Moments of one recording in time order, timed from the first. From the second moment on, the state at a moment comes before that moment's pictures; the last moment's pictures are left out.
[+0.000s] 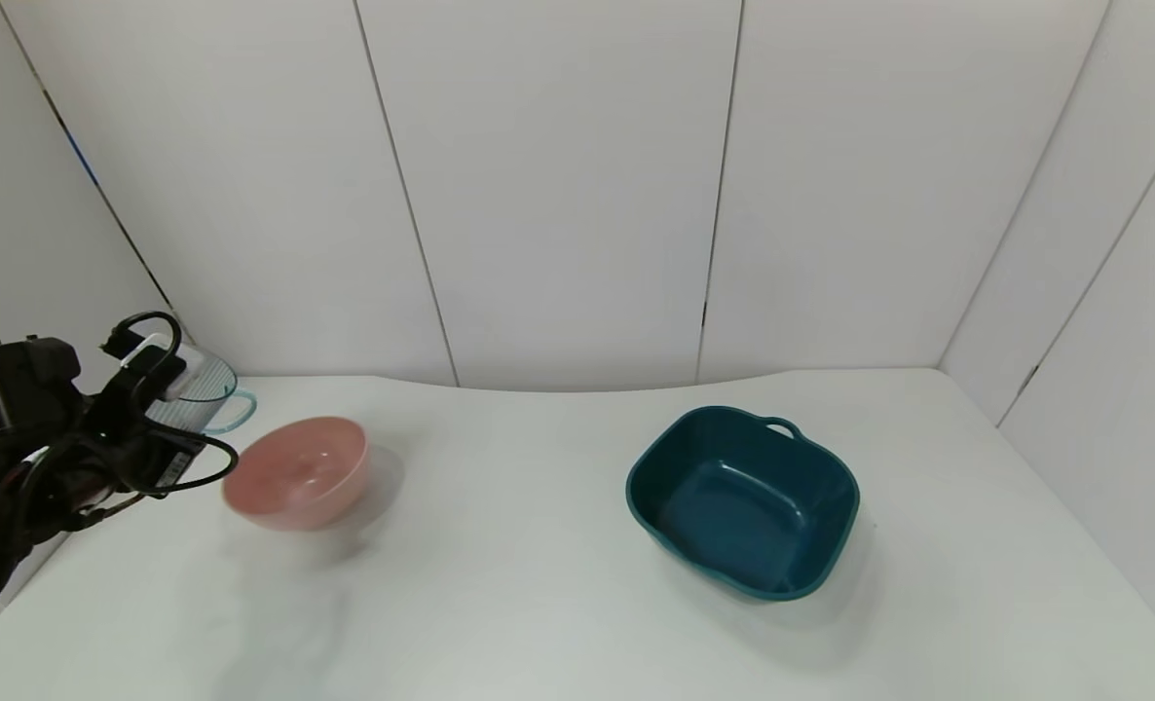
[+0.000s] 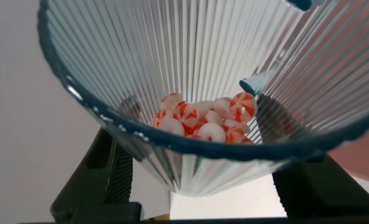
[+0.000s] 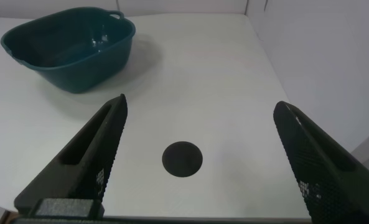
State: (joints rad) left arm 0.28 1.80 -0.74 -0.73 0.18 0.74; right arm 0.00 0.00 0.00 0.02 -0.01 0.02
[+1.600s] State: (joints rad) left arm 0.12 1.84 -0.75 -0.75 0.51 1.27; right arm 0.00 0.00 0.00 0.02 -0.01 0.02
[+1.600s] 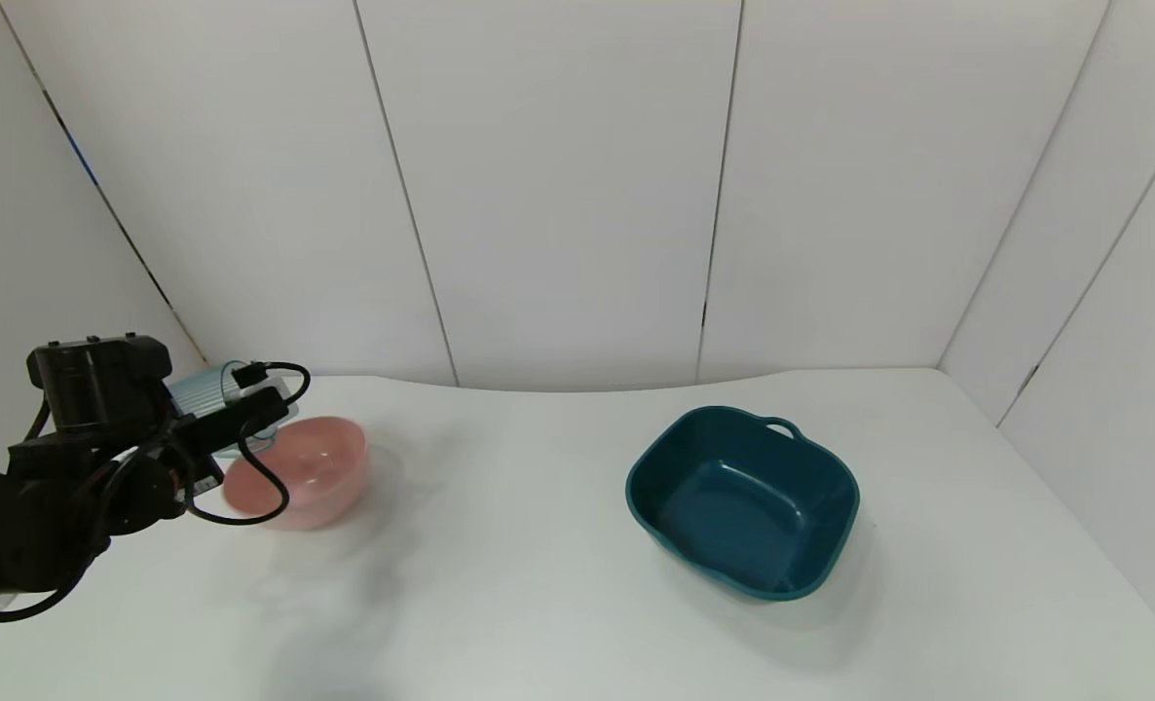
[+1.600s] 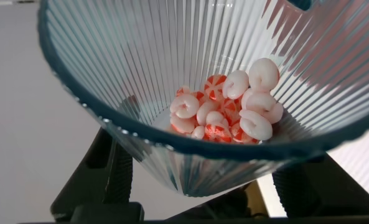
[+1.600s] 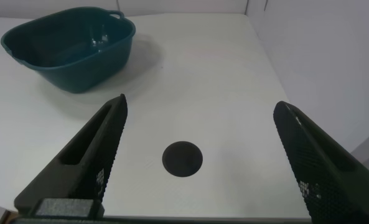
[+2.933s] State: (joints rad) left arm 0.06 1.84 -0.76 -0.75 0.66 1.59; right arm 0.00 0.00 0.00 0.02 -0.01 0.02
